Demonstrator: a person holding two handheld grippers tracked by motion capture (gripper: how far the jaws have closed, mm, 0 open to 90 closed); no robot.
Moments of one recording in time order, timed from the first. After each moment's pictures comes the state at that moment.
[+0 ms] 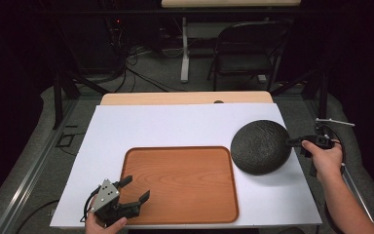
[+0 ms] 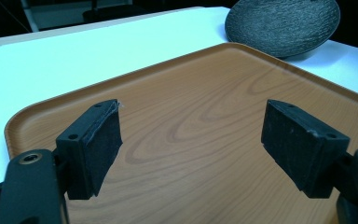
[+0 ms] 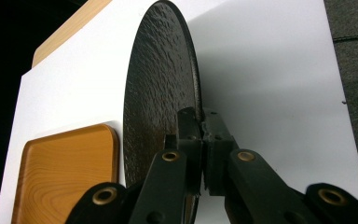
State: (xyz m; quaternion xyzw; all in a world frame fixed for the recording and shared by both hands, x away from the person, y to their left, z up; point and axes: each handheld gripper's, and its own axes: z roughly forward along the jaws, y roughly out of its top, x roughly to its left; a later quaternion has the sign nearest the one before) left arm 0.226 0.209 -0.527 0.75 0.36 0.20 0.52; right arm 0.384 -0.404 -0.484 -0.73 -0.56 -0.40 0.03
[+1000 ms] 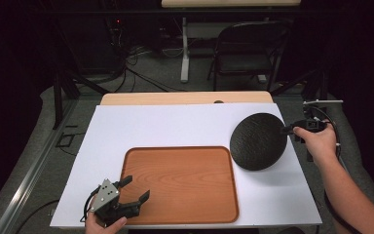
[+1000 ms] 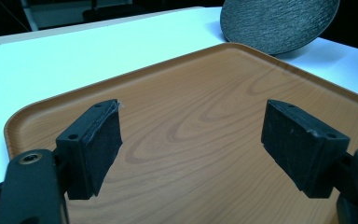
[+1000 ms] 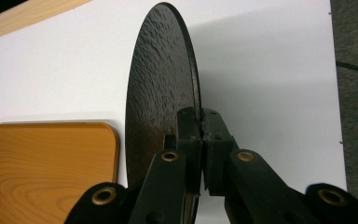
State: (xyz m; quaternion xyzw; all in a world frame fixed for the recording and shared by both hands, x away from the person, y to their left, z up) left arm 0.226 0.209 -0.527 0.75 0.37 0.20 0.52; right arm 0.411 -0.366 -0.433 -0.70 -0.63 -0.33 -0.02
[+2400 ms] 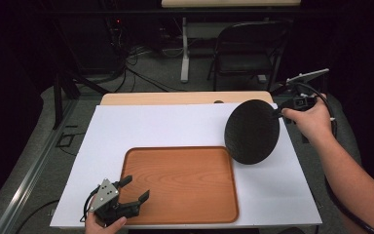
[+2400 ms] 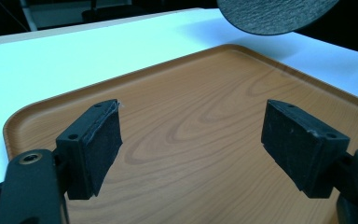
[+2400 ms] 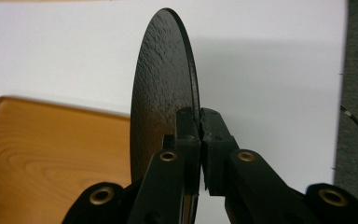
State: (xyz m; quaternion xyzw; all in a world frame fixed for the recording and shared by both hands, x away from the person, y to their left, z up) left arm 0.227 0.210 -0.527 0.74 0.37 0.20 0.52; right arm 0.418 -0.301 -0.352 -0.64 -0.71 -0.29 -0.07
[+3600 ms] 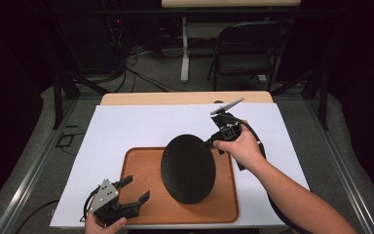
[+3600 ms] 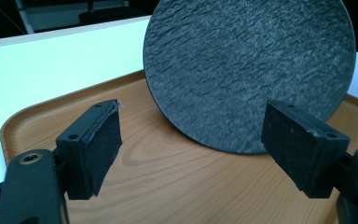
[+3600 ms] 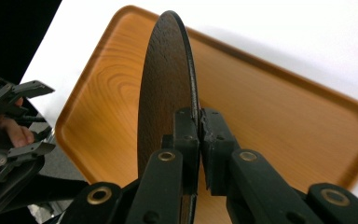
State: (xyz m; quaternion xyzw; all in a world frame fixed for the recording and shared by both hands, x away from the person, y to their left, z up) left arm 0.225 0.210 -0.526 0.75 0.36 0.20 0.52; right arm 0.387 -0.132 -0.415 -0.49 -0.81 -0.32 0.07
